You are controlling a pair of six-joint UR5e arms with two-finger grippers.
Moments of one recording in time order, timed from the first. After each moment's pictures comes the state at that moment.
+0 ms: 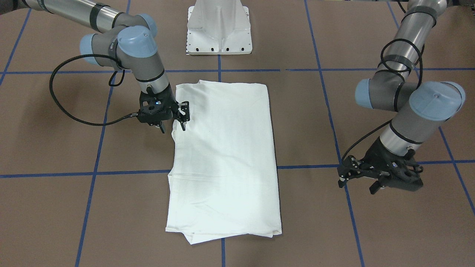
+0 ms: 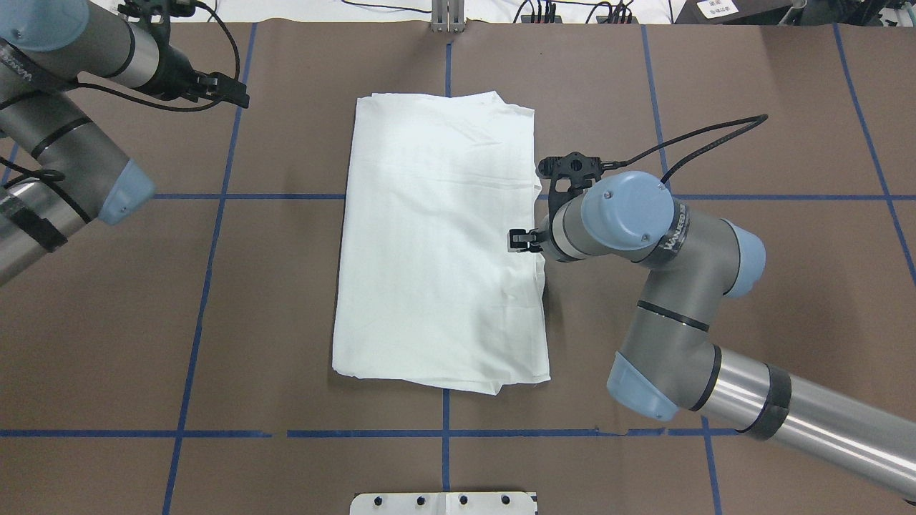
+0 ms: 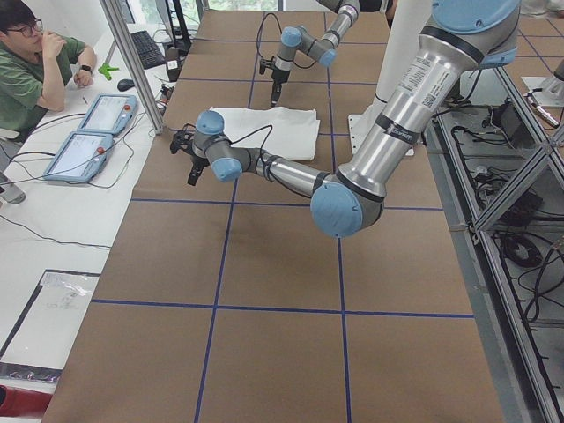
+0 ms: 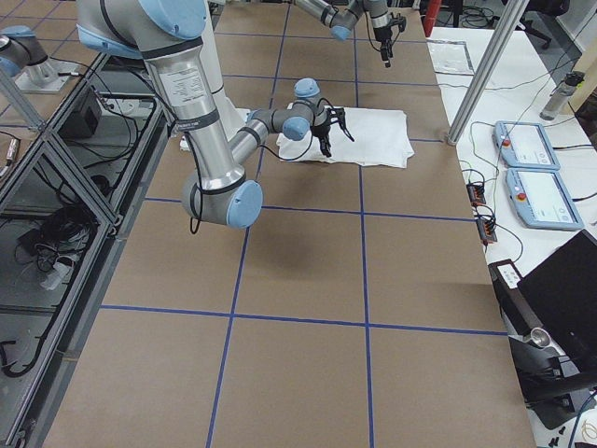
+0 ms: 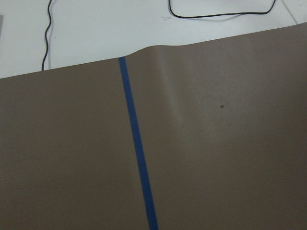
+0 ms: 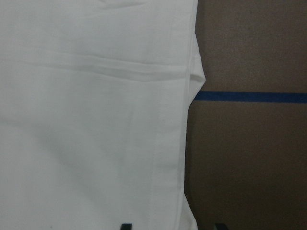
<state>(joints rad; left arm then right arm) -0.99 -2.07 -1.36 -2.28 -2.08 -0.84 0.57 -1.09 1.70 -1.27 1.78 1.18</state>
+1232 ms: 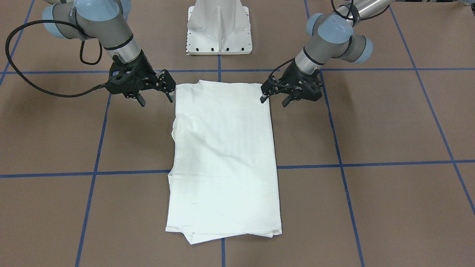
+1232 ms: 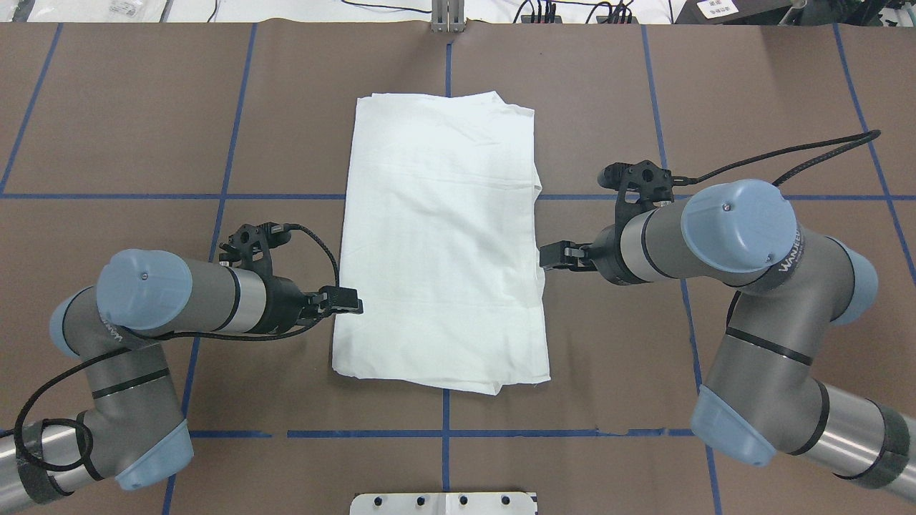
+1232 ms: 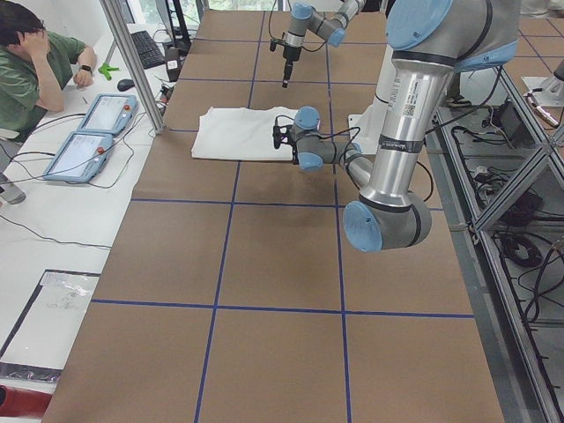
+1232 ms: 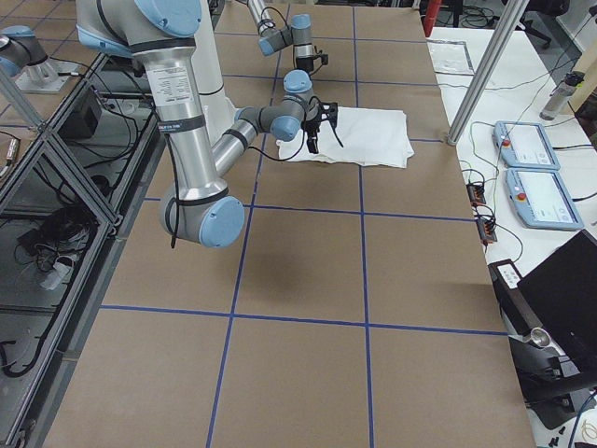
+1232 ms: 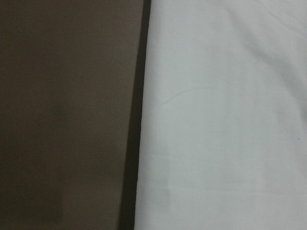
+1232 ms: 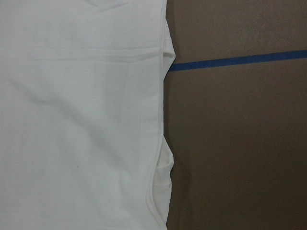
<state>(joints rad) -0.46 -1.85 -1.75 -2.35 -1.85 -1.51 0.56 -1.27 1.96 -1.26 1.82 1.29</state>
